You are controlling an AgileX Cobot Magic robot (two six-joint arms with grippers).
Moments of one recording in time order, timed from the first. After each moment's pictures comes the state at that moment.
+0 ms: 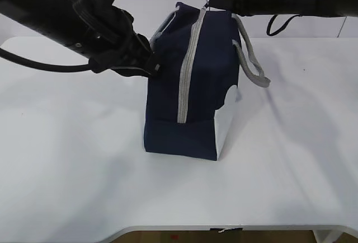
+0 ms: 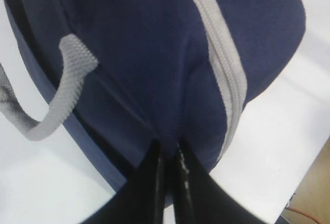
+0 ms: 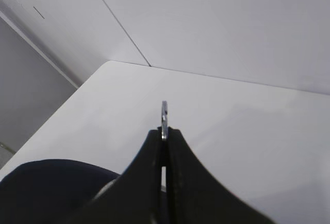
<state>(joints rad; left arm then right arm) -0.59 1.63 -1.24 -0.48 0.55 0.47 0.03 2.22 -1.84 1.54 0.72 -1.29</state>
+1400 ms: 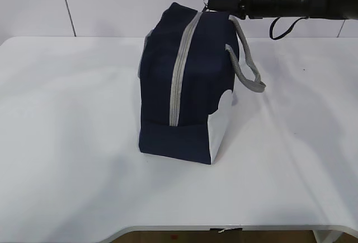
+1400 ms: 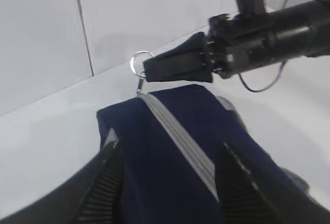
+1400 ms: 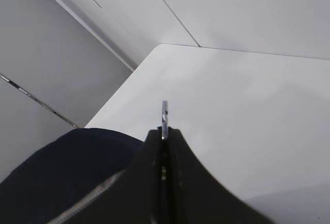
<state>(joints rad) -0.56 1.67 -1.43 -0.51 0.29 0.45 -0.03 2.30 -1.93 1.53 1.00 -1.20</state>
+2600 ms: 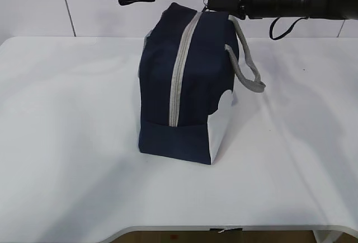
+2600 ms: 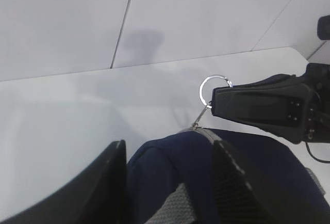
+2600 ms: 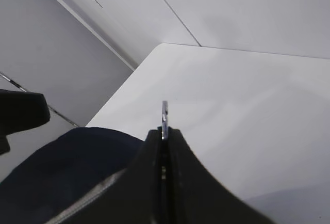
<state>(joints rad) -0.45 1.95 -1.64 -0.80 0.27 0.45 -0.03 2.30 -1.93 1.53 1.00 -1.20</state>
